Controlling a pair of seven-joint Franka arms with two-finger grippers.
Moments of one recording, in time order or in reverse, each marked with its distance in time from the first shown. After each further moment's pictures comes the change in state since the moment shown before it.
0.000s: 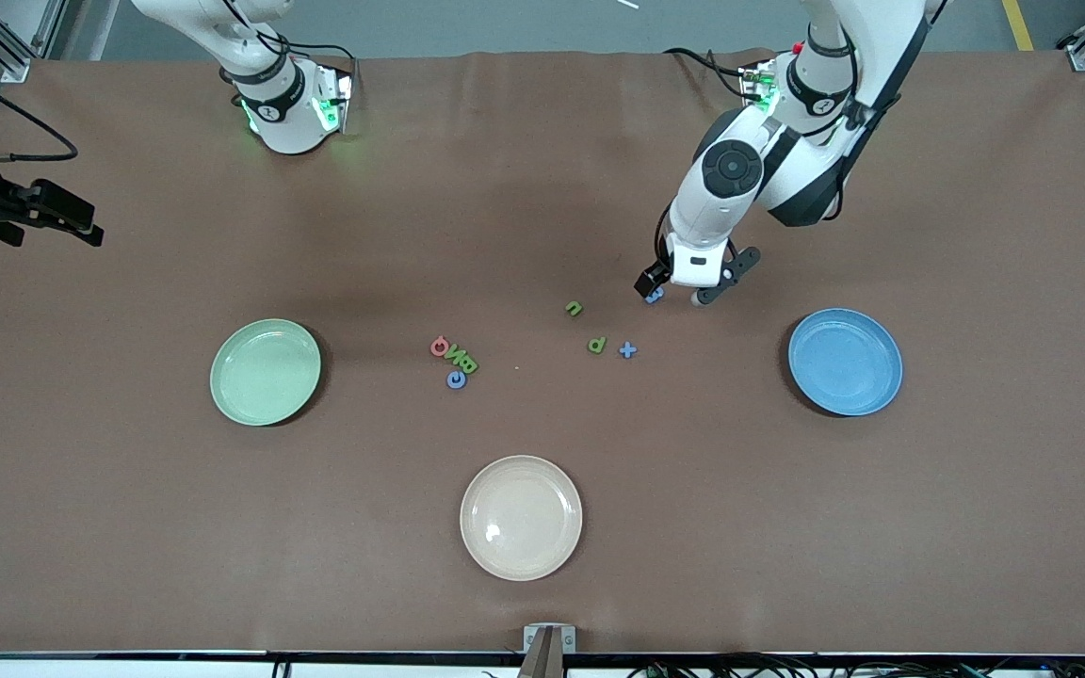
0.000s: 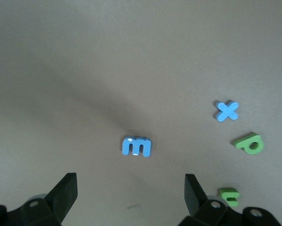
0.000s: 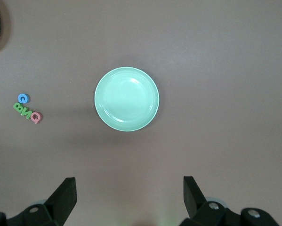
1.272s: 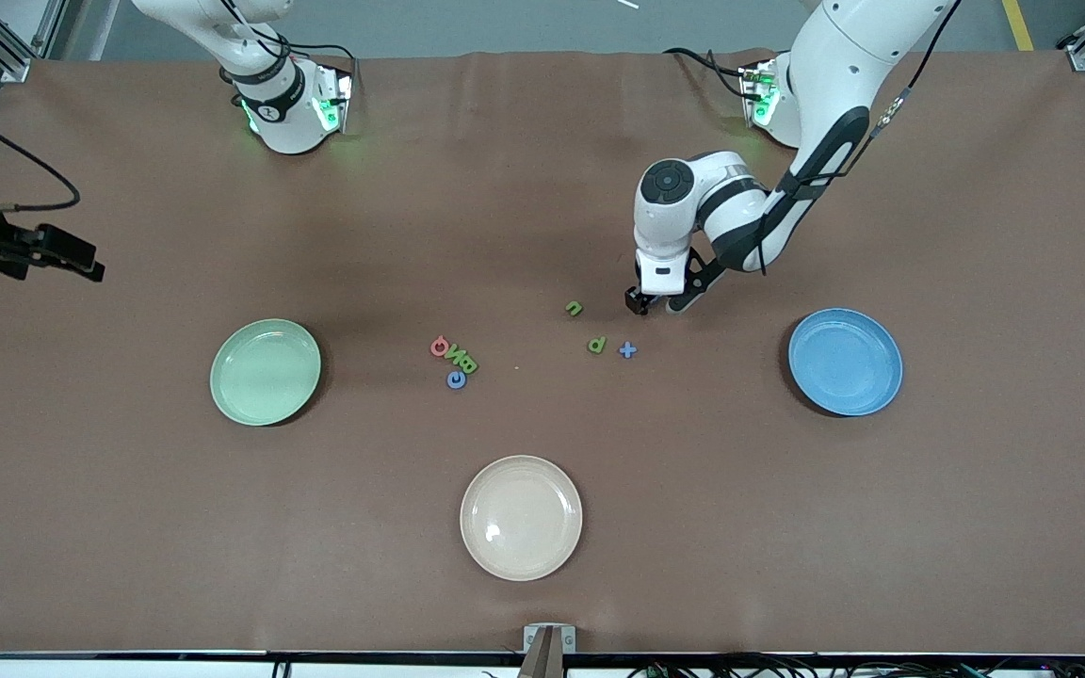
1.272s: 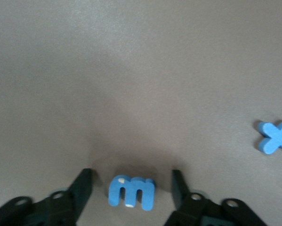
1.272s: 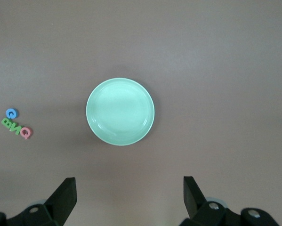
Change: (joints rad) left arm -0.026 0.235 0.006 0.054 0.613 0.065 -0.534; right arm -0.011 0.114 -0.016 0.022 0.001 0.085 0.000
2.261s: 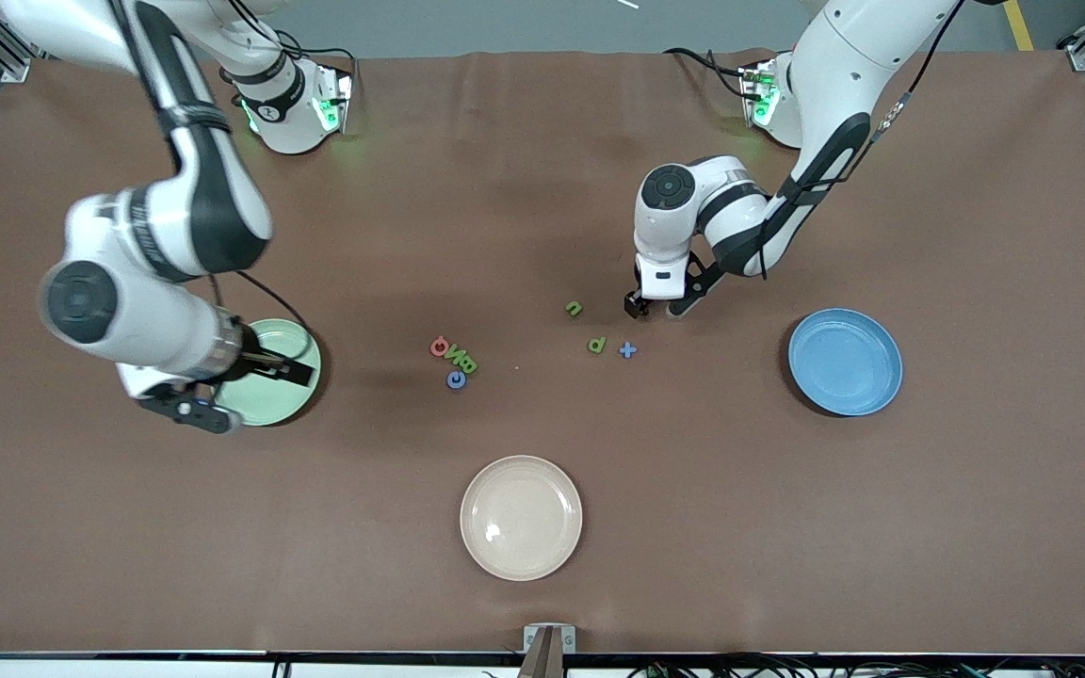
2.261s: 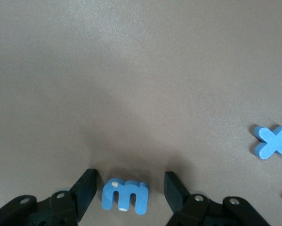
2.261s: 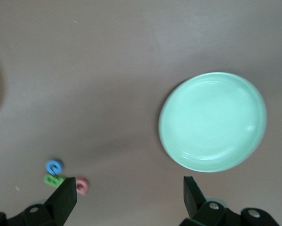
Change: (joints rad) left arm 0.012 0.020 -0.005 0.014 0.000 -0.001 0.000; right arm 0.295 0.338 0.024 -0.023 0.068 0.335 0.598
